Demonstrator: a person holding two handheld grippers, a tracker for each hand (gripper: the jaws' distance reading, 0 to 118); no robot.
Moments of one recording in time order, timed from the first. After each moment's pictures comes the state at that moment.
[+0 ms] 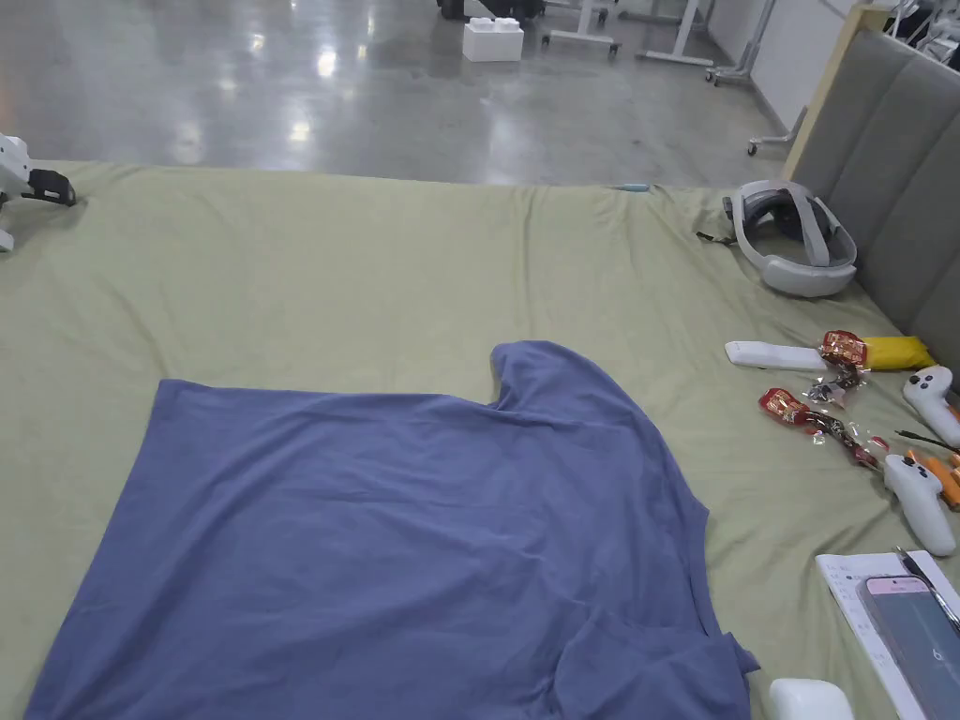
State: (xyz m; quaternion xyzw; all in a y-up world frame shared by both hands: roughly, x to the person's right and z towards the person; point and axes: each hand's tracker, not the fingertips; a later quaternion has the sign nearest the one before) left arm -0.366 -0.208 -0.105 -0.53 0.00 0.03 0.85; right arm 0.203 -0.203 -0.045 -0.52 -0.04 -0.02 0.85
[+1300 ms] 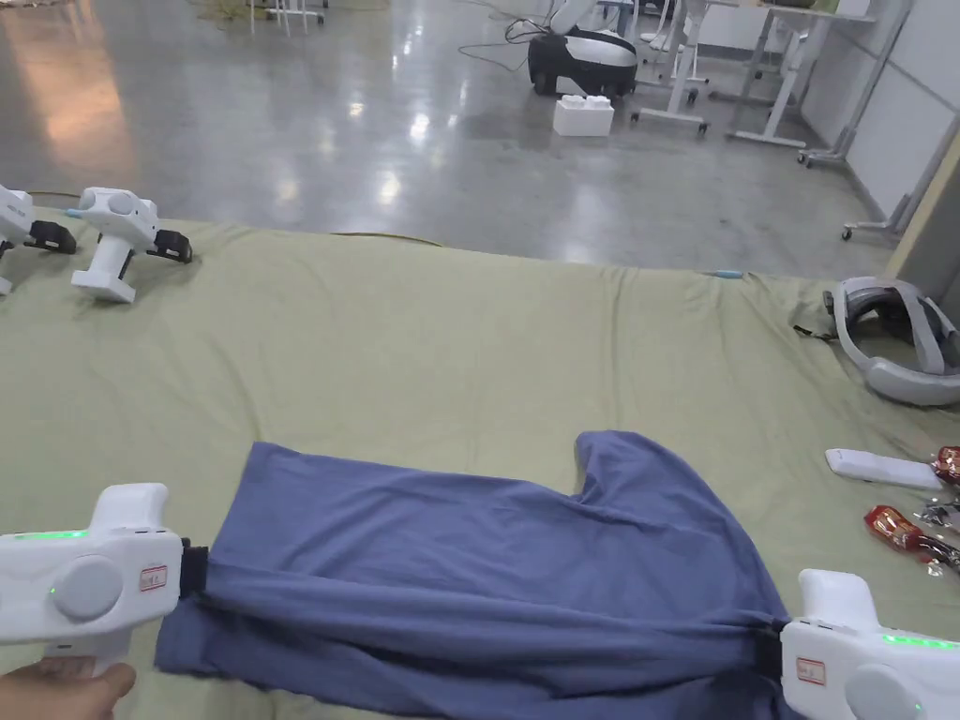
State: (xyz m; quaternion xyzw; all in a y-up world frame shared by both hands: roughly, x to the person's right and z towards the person) left arm -0.358 -0.161 -0.280 -0.44 0.00 0.06 0.90; right arm 0.199 -0.166 -0.237 -0.45 -0.03 0.00 0.89
